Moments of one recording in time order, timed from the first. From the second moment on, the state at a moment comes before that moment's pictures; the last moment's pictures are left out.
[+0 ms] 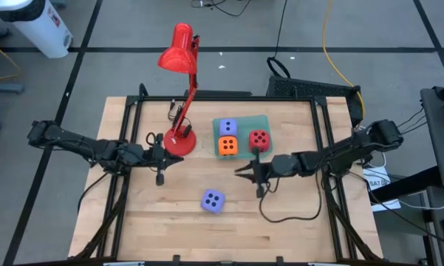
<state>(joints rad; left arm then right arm) -0.24 0.71 0.43 -0.05 -0.32 -0.04 0.22 1.40 0.66 0.47 0.21 -0.25</state>
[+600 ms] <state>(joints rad) -0.25 0.72 0.42 0.04 -0.31 0.03 0.27 1.70 1.18 -0.06 0.10 -0.40</state>
